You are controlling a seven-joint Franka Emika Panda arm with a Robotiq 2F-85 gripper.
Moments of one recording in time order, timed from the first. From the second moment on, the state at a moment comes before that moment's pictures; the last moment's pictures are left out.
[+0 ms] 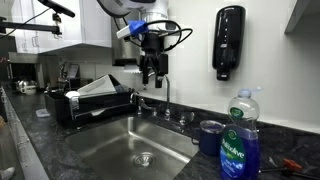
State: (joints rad) arm -0.02 0.01 -0.17 -2.04 0.03 2.06 0.08
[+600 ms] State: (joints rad) arm -0.04 0.17 -0.17 -2.04 -0.01 2.28 0.32
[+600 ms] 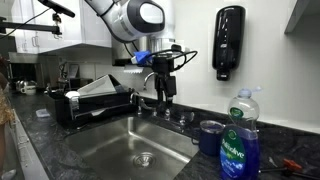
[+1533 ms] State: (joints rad) arm -0.04 0.30 -0.17 -2.00 -0.02 2.32 0.40
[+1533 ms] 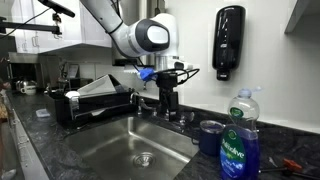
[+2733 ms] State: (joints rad) arm -0.04 0.57 -0.23 -1.75 -0.03 2.33 0.58
